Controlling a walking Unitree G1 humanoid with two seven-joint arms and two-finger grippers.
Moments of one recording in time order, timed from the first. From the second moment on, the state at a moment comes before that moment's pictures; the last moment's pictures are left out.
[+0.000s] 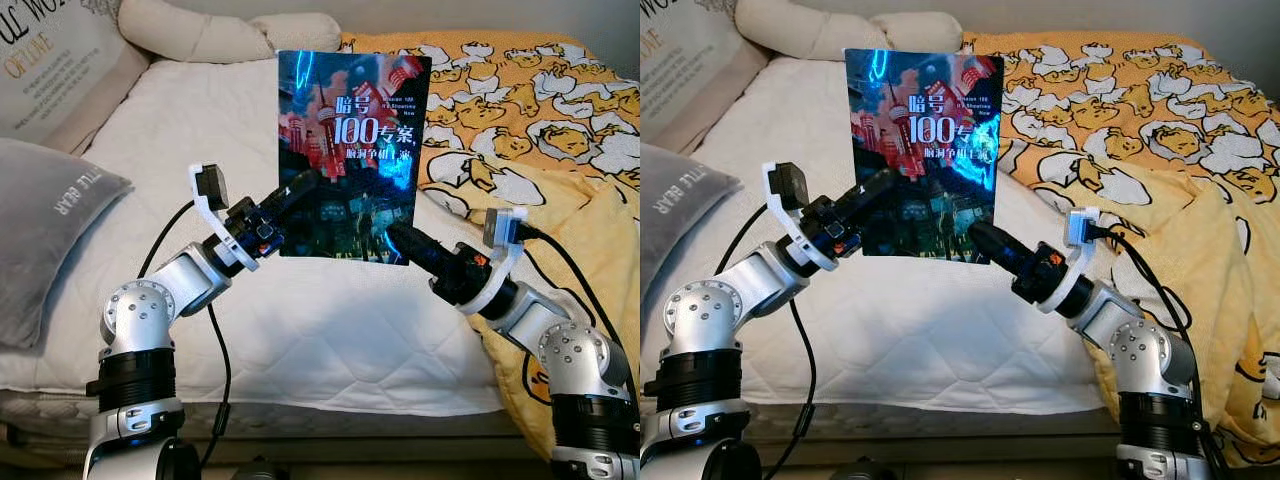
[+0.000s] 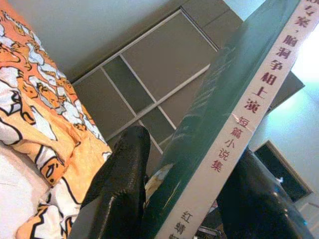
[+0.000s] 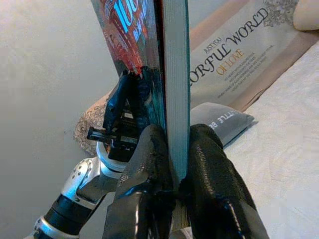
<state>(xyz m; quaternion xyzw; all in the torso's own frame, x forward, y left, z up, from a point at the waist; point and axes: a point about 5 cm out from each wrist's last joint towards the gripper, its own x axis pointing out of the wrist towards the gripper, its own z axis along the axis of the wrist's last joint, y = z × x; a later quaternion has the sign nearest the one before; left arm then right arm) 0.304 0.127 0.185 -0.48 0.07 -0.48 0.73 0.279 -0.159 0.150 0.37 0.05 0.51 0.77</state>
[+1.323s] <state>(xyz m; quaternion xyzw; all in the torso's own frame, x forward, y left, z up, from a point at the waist) 0.313 0.160 0.144 -0.21 0.09 -0.20 0.95 0.288 -0.194 0.114 0.23 0.05 0.10 0.97</state>
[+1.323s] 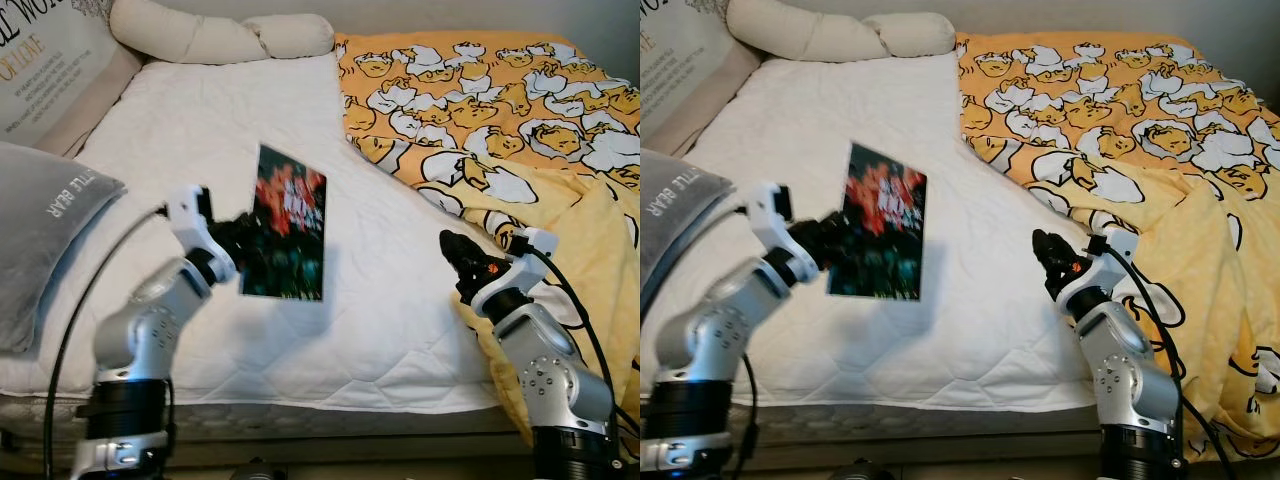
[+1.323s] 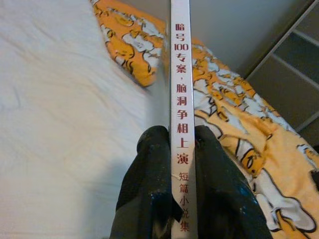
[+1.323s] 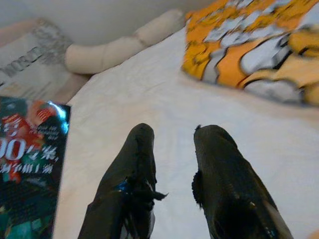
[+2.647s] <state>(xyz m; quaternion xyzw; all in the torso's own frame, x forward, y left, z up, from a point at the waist) 0.307 0.172 0.143 0.01 0.03 -0.13 0.99 0.292 -0.157 0.109 0.03 0.06 0.11 0.99</state>
